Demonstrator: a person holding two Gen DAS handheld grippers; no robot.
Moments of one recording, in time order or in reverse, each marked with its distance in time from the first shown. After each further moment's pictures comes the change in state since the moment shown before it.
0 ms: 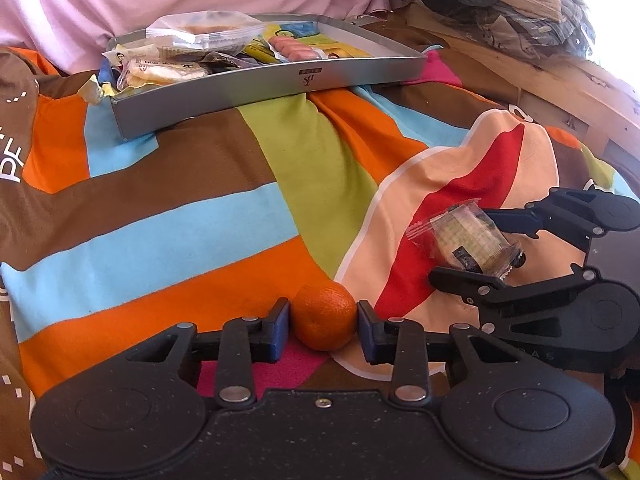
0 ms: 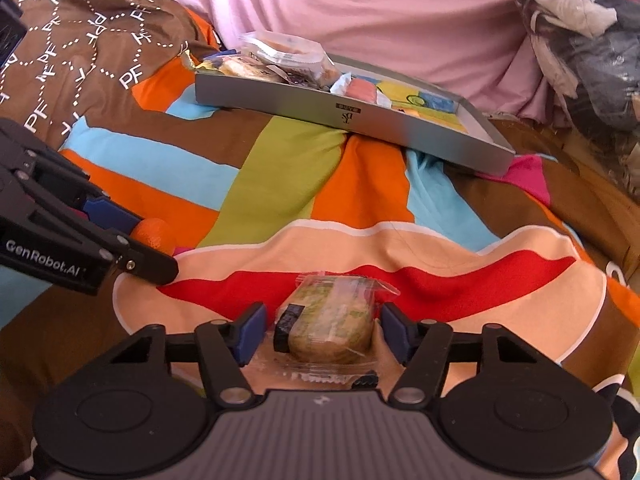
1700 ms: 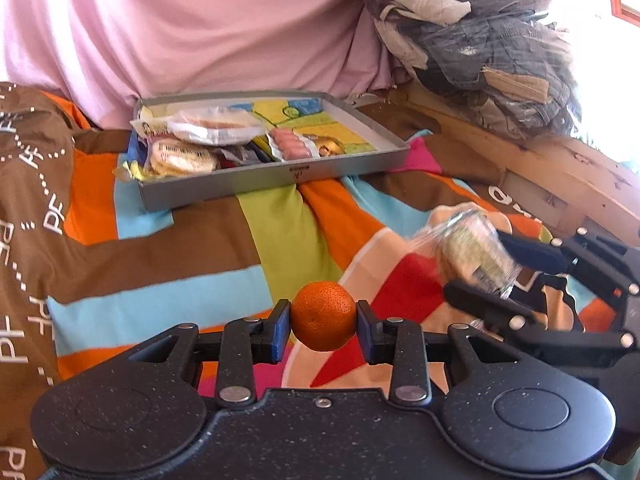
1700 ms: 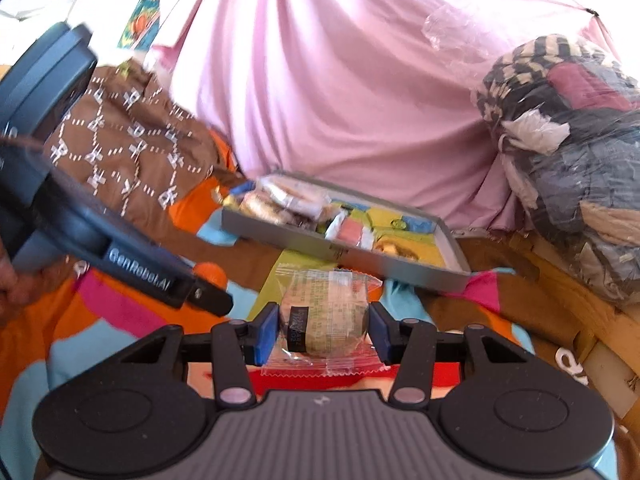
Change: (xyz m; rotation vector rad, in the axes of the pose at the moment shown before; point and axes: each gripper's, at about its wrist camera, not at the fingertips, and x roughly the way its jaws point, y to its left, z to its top) left arm -0.066 -0.027 0.029 -0.086 -0.170 0.020; right arm -0.095 -0.007 0.017 -0.022 -0.331 -0.006
